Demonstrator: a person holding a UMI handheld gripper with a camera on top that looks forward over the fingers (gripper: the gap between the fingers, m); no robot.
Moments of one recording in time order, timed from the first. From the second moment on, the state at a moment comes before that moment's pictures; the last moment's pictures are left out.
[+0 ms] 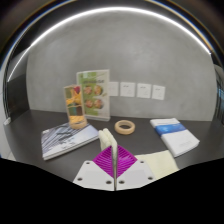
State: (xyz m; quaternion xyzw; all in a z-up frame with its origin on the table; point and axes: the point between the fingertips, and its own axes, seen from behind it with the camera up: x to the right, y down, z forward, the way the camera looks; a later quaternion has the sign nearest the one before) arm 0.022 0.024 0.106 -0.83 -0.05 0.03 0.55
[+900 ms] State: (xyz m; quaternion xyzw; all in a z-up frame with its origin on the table) arm 0.057 -0.203 0.081 -0.85 0.03 -0.09 0.53
